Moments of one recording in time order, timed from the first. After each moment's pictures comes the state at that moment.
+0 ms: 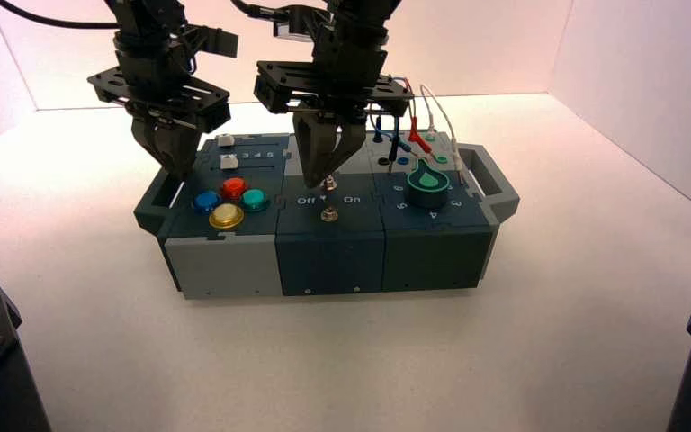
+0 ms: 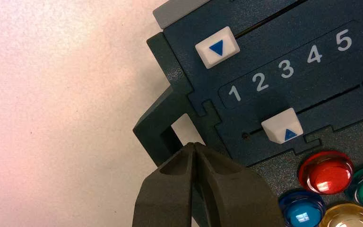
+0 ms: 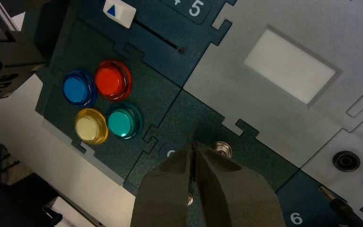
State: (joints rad) left arm -0.39 0.10 0.79 0.09 0.67 0.00; right arm 0.82 0.22 0.48 0.30 0.66 0.04
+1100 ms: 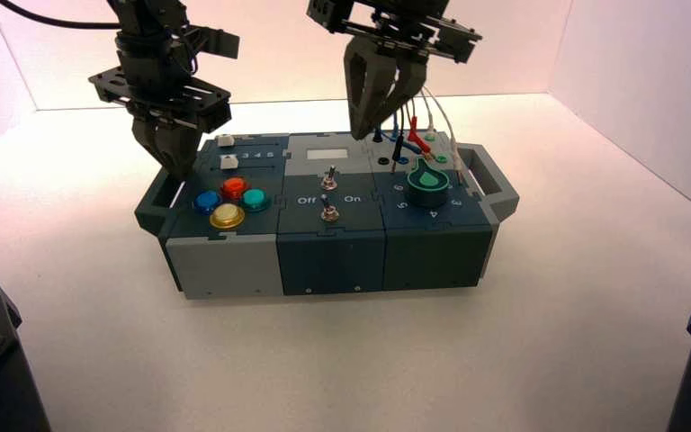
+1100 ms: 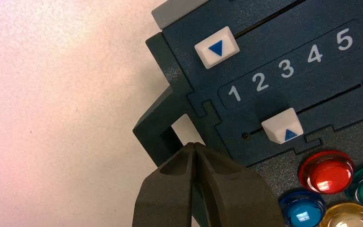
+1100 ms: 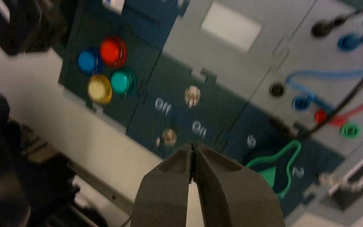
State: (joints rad) left arm -0.39 0.11 0.78 0.09 0.68 0.00; right arm 0.74 -0.01 0.56 0.31 0.84 0.05
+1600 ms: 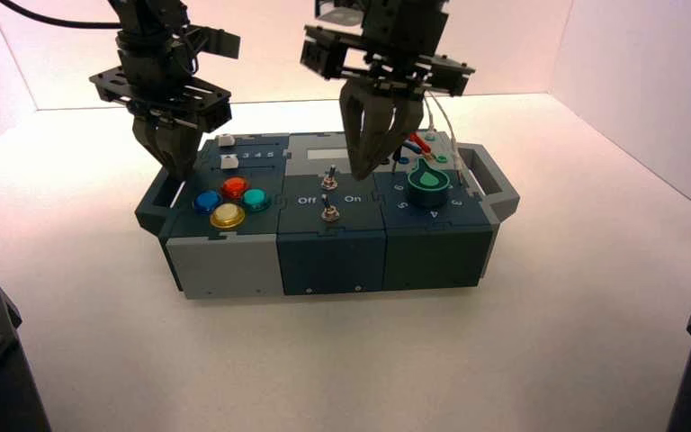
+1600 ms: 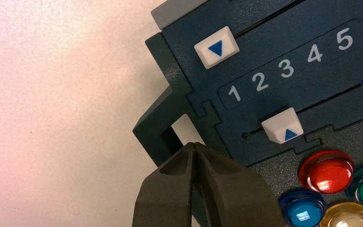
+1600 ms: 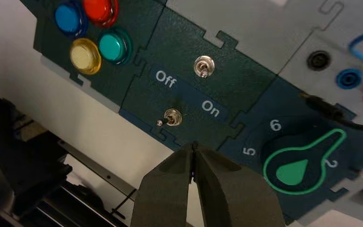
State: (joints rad) left arm -0.39 0.11 0.77 0.09 0.69 0.01; right arm 0.79 0.06 0.58 0.32 0.84 0.05
